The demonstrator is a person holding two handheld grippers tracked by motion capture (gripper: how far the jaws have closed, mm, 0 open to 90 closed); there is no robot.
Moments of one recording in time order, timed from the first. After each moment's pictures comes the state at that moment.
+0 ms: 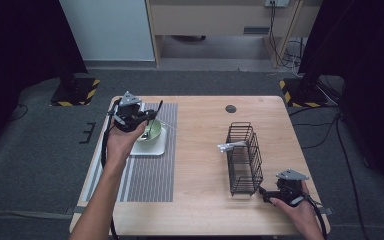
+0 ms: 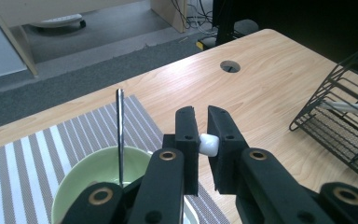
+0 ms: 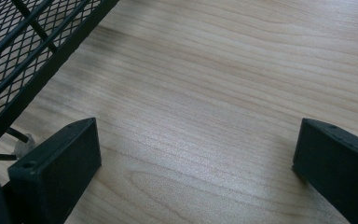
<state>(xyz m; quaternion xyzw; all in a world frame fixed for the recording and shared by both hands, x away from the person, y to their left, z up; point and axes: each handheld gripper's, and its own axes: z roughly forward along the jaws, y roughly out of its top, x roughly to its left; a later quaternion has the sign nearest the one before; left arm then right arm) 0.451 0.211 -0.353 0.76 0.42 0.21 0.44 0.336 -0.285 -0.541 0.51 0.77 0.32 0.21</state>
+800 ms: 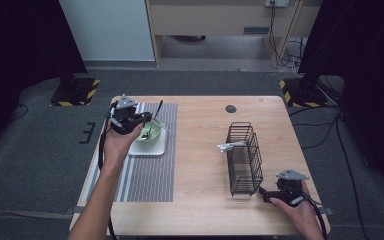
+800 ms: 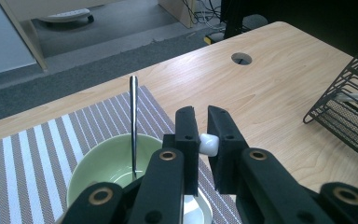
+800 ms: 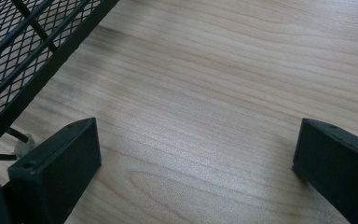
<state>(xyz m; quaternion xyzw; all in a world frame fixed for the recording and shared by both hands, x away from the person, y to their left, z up) 0.450 0.221 -0.362 0.76 0.43 0.22 0.43 0.336 -0.285 -0.541 0.51 0.77 0.32 0.21</state>
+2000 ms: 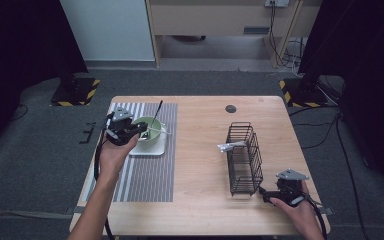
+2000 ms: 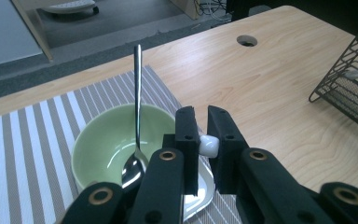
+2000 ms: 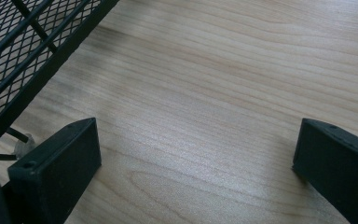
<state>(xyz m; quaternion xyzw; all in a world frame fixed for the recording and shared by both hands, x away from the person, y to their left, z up) 0.423 0.233 -0.385 0.77 0.44 0.22 0.42 0.336 -0.285 -0.541 0.51 0.77 0.32 0.21</state>
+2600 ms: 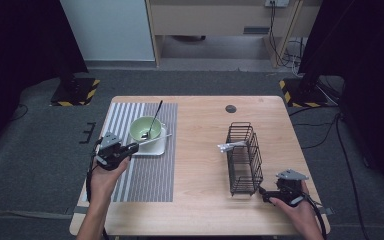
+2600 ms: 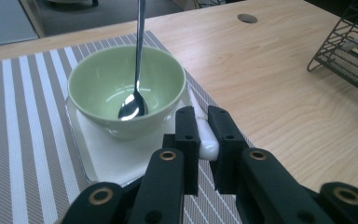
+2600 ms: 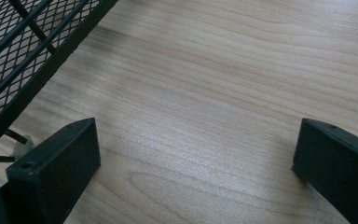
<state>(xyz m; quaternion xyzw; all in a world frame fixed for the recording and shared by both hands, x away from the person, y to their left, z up) 0.378 0.266 -0.441 0.75 0.45 0.21 0.44 0.336 -0.284 -0.541 0.51 0.77 0.32 0.21</state>
